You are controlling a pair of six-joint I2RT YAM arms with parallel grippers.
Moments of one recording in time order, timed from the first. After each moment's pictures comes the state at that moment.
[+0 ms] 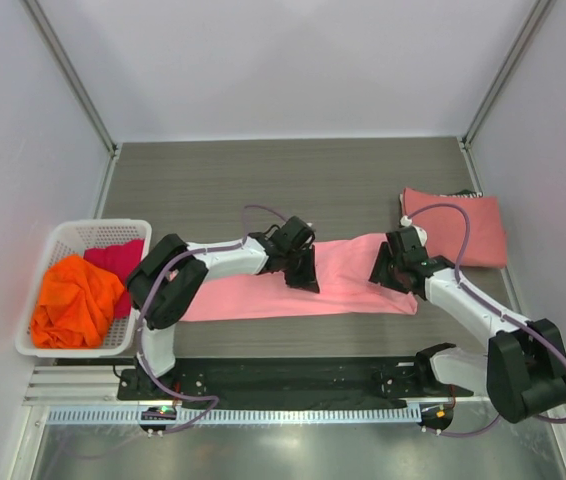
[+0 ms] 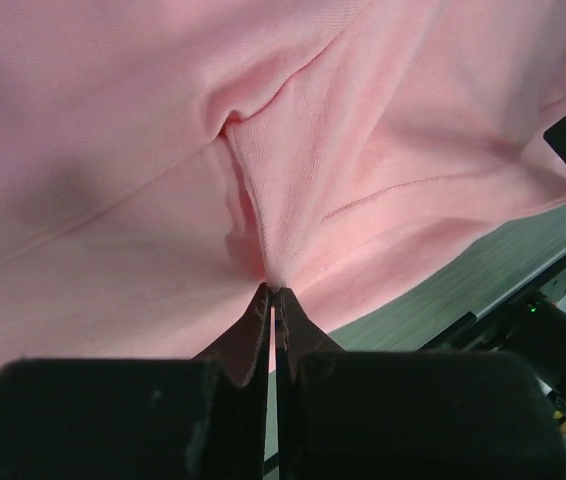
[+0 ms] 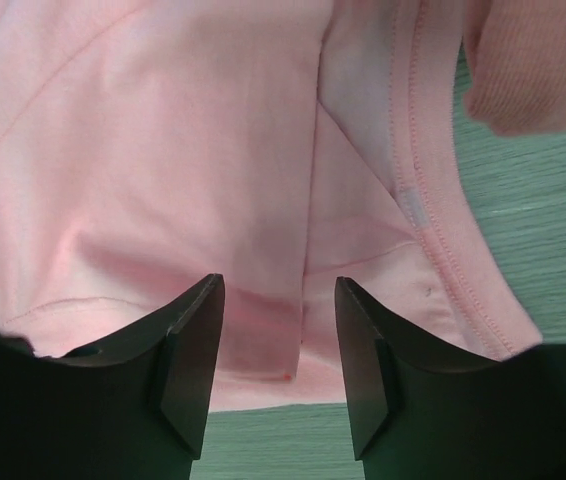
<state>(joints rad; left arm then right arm) -0.85 1.91 1.18 -0.26 0.26 -0.82 0.31 1.18 0.59 -0.43 0.13 0.61</state>
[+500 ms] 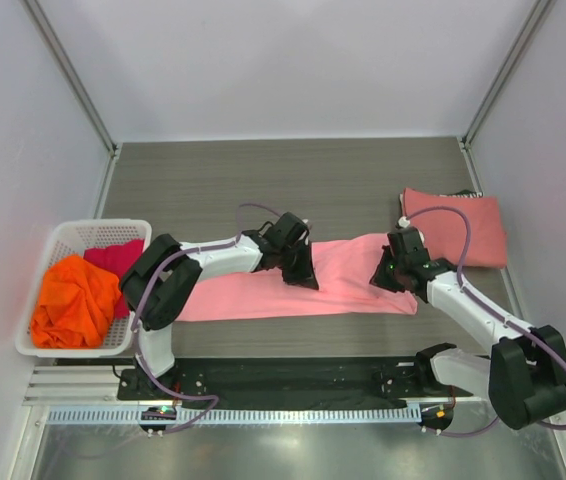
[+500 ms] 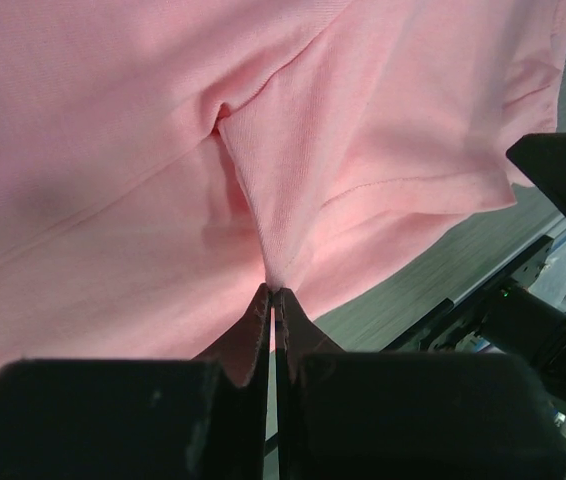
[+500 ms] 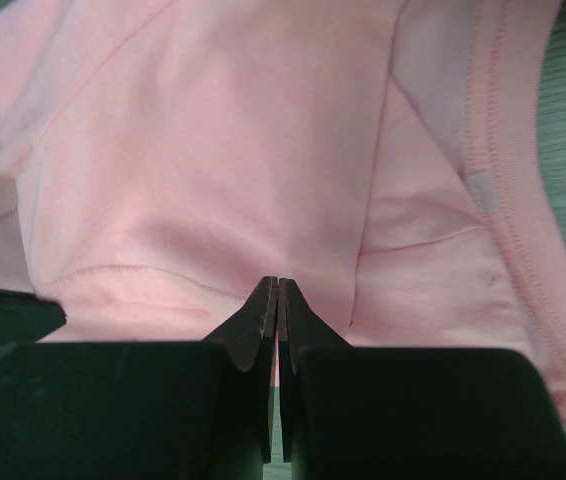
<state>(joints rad) -0.81 1.87 1.15 -0.23 0.32 -0.81 0.31 1.13 0.58 -0.42 0.03 0.63</state>
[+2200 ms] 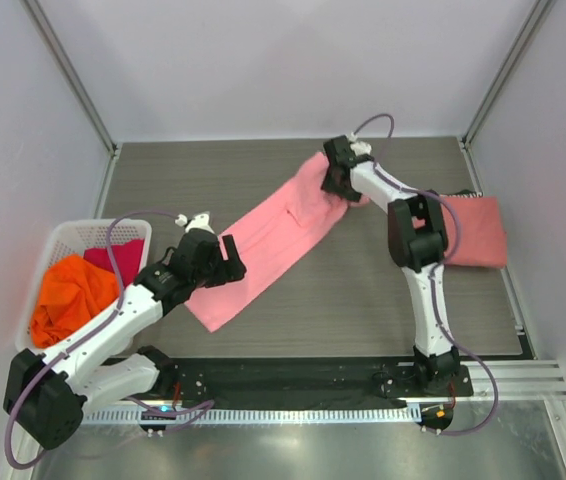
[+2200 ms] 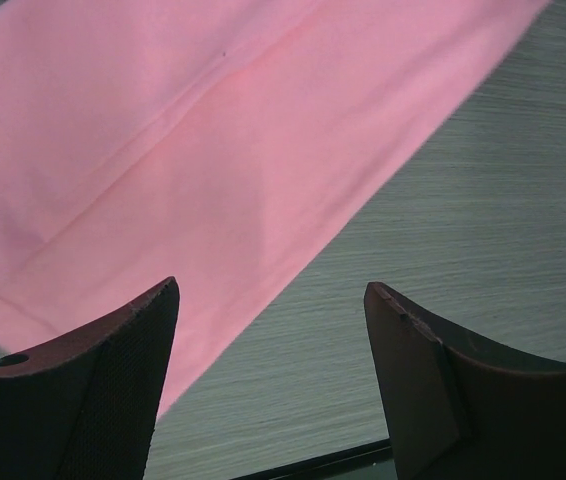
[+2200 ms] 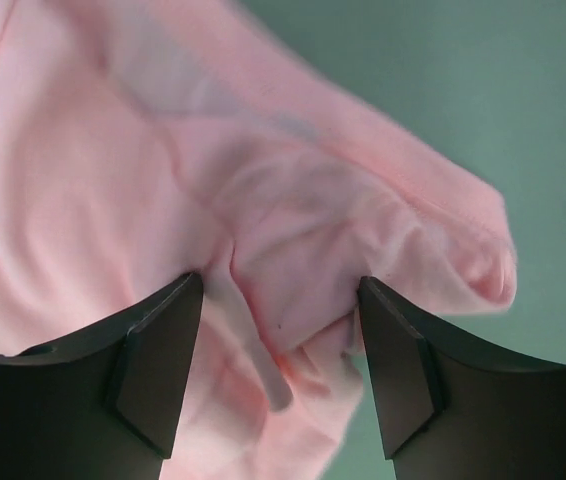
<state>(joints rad) -0.59 1.01 0.71 -0.46 -0.16 -0.70 0.36 2.16 1.63 -0.59 0.36 0.68</state>
